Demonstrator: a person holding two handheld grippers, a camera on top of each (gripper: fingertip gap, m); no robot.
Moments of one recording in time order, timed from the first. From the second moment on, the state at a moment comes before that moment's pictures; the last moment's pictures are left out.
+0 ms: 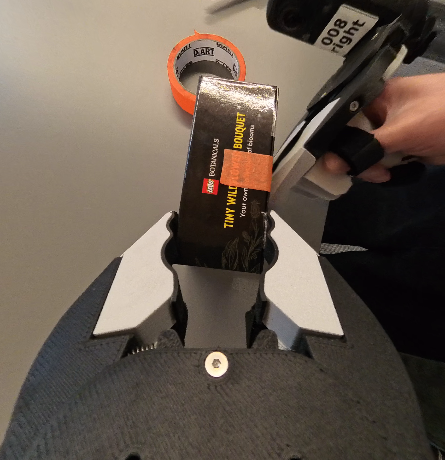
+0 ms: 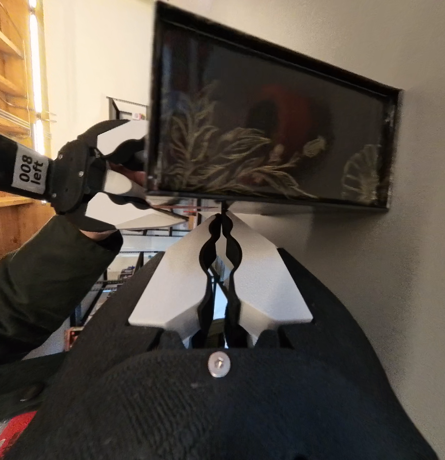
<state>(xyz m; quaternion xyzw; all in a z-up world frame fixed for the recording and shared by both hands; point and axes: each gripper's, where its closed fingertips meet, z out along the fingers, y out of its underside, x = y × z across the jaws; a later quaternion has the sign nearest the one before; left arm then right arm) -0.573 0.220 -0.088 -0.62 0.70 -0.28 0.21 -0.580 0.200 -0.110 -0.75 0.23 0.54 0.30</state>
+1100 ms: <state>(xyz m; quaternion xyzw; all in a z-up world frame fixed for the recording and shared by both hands) -0.572 0.218 -0.090 -0.62 0.70 -0.29 0.21 -0.554 0.215 -0.035 -0.75 0.14 0.51 0.39</state>
